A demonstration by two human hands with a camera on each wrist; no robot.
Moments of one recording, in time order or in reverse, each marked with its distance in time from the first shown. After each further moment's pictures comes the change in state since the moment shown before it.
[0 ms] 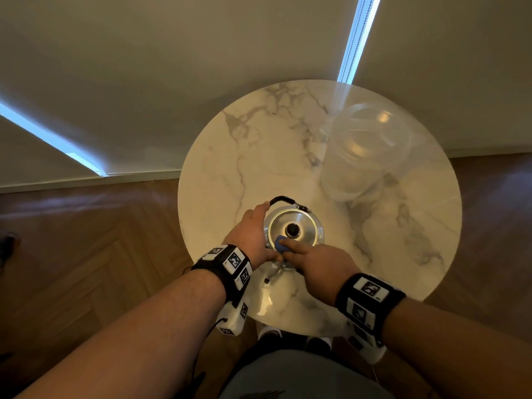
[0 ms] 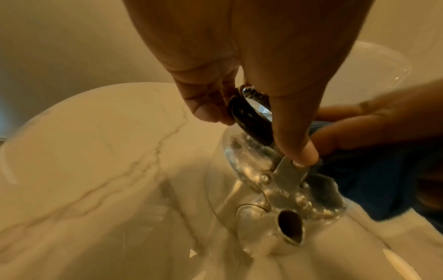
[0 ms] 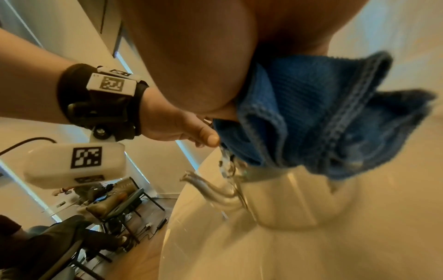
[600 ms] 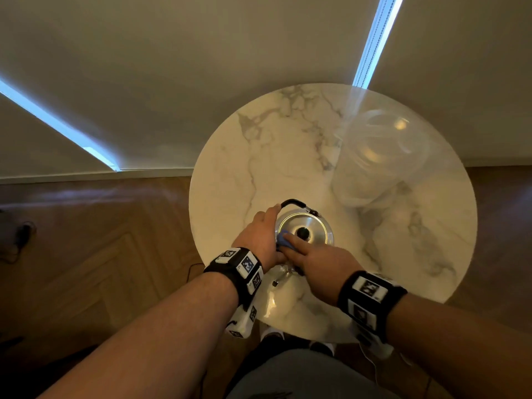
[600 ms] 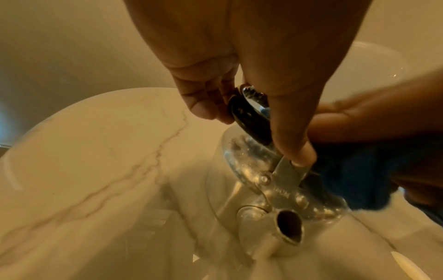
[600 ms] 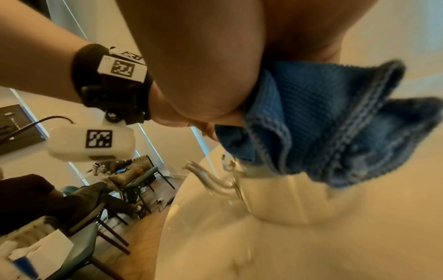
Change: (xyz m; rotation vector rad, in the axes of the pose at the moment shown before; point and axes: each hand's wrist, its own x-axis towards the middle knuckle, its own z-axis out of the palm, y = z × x) left_hand -0.004 0.005 -0.001 0.026 0.020 -0.010; right_hand 0.012 -0.010 -0.009 -0.088 -0.041 -0.037
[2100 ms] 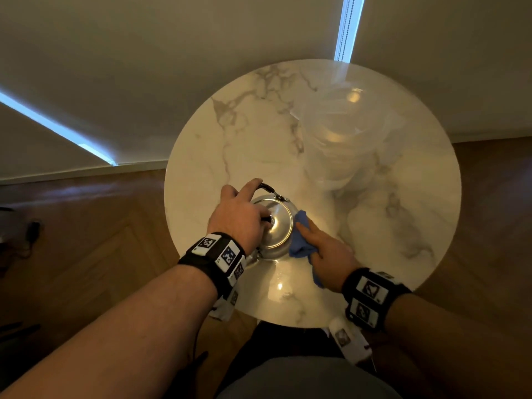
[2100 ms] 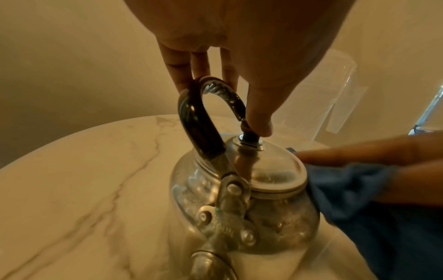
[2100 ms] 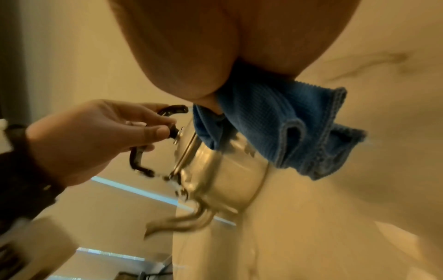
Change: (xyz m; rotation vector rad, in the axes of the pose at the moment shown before) left_hand -0.006 0.071 -0.003 0.411 0.163 0.038; right_hand -0.026 0.092 0.059 0.814 0.252 0.055
